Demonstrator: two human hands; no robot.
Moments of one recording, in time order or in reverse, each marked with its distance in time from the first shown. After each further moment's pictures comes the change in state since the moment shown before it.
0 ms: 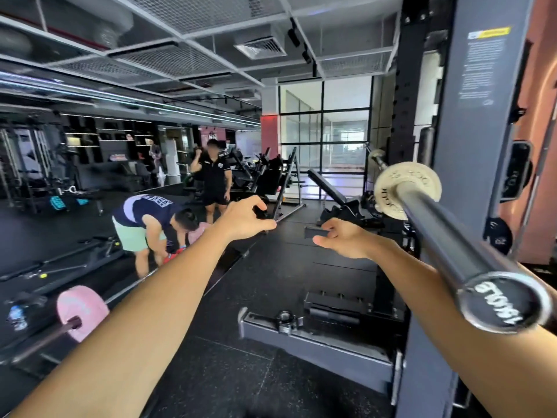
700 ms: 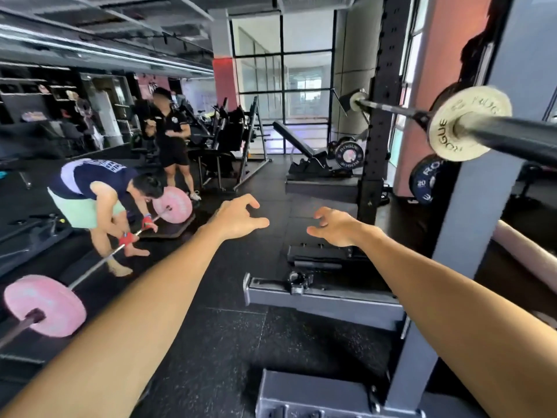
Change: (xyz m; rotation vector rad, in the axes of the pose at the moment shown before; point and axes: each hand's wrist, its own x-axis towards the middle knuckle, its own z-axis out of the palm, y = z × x) left_hand 0.067 -0.167 0.043 -0.011 -0.229 -0.007; right_hand 0.097 -0.014 0.135 -0.062 0.004 0.213
